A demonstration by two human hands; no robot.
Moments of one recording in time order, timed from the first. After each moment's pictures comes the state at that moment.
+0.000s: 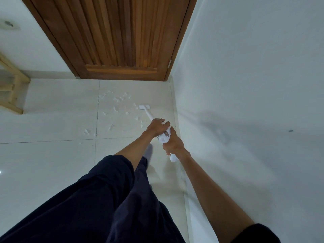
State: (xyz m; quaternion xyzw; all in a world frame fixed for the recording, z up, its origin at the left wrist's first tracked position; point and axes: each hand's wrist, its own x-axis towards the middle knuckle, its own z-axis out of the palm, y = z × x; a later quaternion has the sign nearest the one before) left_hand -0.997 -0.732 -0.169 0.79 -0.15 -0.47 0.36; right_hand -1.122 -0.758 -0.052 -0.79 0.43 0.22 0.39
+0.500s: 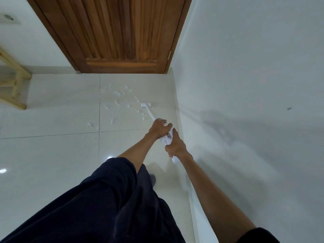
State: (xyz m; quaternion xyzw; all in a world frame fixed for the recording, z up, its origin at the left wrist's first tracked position) left_hand -1.058 -0.687 -0.147 0.80 -0.16 -0.46 0.35; right_hand -1.176 -0.713 -0.055 -0.78 0.44 0.22 0.39
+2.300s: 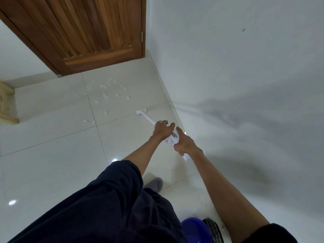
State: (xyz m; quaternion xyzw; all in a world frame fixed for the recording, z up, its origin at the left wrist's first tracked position) left_hand -1.246 -0.572 -0.125 0.78 -0.19 -0.50 0.31; right_hand -1.366 -0.592 -0.009 -0.72 0.51 0.24 0.40
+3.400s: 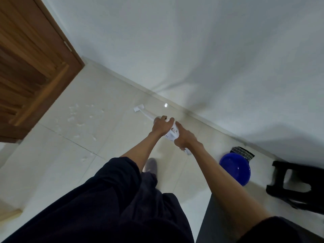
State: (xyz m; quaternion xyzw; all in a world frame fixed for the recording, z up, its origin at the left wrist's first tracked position) left_hand -1.200 -0.490 -0.136 0.69 -0.46 -0.55 0.09; right_hand -1.306 -0.432 -0.009 -0.56 0.70 0.13 0.43
